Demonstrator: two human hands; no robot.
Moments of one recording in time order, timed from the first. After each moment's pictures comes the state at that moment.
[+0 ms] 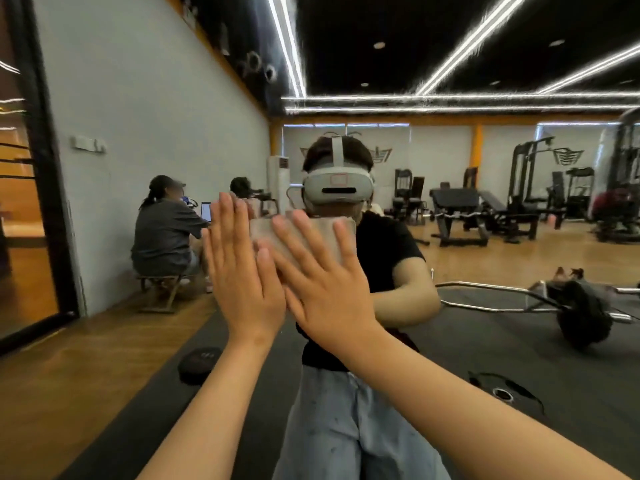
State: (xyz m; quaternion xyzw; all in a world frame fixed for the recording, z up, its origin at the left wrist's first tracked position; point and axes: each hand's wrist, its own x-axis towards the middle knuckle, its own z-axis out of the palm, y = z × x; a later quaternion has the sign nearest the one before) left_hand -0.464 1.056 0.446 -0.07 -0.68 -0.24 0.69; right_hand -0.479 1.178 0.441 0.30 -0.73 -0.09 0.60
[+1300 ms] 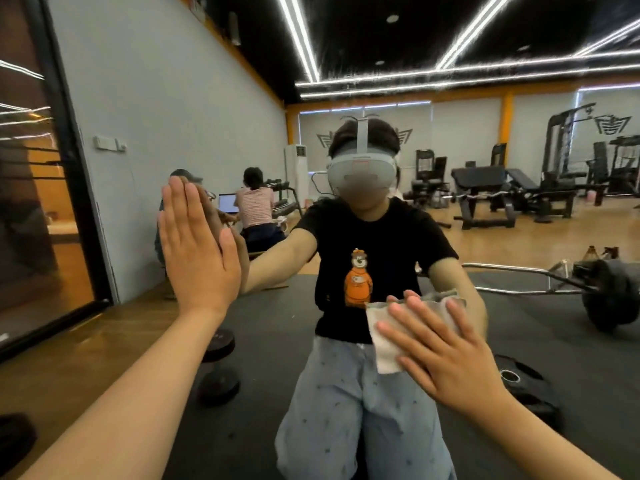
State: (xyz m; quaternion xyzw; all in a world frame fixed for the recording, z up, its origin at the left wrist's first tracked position) left_hand -0.458 1.061 0.441 0.06 -0.77 -0.07 0.64; right_hand -0.486 1.402 0.319 0.31 -0.75 -0.16 0.56
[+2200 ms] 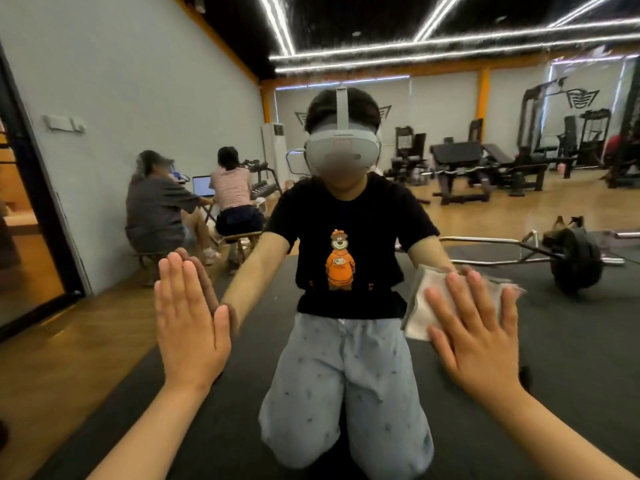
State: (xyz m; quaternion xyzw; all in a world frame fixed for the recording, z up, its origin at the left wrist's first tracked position) left_hand -0.447 1.074 0.322 0.00 -0.83 -0.04 0.55; right_hand -0.488 1.454 0.285 0.18 -0.78 -0.05 0.60
